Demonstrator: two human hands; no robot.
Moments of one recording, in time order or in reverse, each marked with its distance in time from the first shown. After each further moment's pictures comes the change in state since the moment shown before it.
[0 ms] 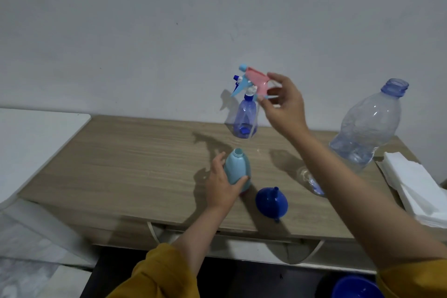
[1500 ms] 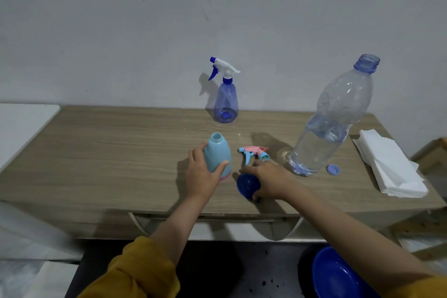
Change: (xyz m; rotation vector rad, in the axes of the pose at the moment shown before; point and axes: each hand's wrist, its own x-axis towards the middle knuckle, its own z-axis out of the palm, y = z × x) left_hand -0.007 0.010 -0.001 0.161 -0.005 -0.021; right_hand -0.125 0.095 -0.039 -1.034 -1.049 0.137
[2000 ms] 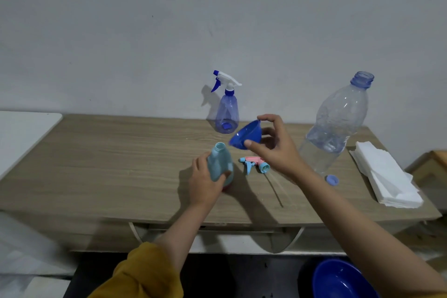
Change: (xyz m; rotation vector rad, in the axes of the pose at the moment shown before) left_hand 0.003 -0.003 0.002 -0.037 0.005 0.026; right_hand -0.023 -0.026 -0.079 1.157 0.686 -0.074
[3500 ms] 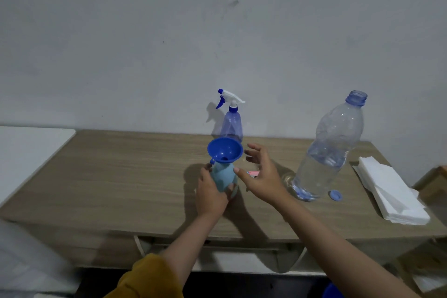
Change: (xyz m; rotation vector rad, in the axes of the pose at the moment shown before) left_hand 0.007 -0.001 0.012 -0.172 0.039 -0.062; right_hand -0.011 0.025 0.041 -0.117 0.058 -0.055
